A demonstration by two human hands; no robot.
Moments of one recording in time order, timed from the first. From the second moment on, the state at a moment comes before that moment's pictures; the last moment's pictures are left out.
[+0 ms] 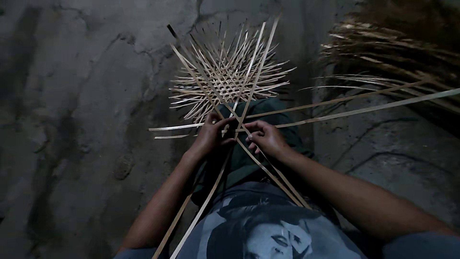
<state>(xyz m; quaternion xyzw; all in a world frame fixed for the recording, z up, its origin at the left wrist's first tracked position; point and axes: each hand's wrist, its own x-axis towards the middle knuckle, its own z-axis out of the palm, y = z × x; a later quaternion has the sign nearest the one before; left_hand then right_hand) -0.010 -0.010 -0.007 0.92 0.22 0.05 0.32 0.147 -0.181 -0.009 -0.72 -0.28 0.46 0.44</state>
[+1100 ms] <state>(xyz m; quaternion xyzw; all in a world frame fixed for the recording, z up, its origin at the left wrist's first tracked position) 0.047 0.014 0.007 0.88 0.12 -0.10 0.45 0.198 -0.121 0.010 -0.79 -0.24 0.41 0.38</state>
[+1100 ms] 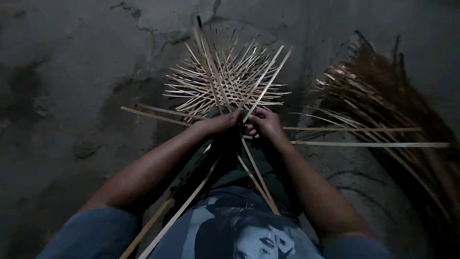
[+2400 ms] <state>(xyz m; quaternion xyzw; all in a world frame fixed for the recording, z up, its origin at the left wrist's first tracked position) 0.013 -0.007 -0.004 0.87 0.28 0.01 0.40 0.181 -0.083 0.012 -0.77 -0.48 0.35 0.23</state>
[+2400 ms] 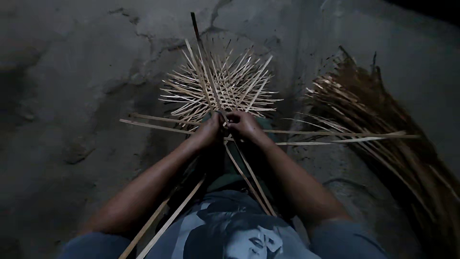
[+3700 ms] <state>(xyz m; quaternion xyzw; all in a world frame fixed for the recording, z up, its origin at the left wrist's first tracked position) -0.018 -0.015 -0.009 0.91 0.28 0.11 0.29 0.168 -0.125 -0.005 -0.71 -0.64 0.20 0.20</state>
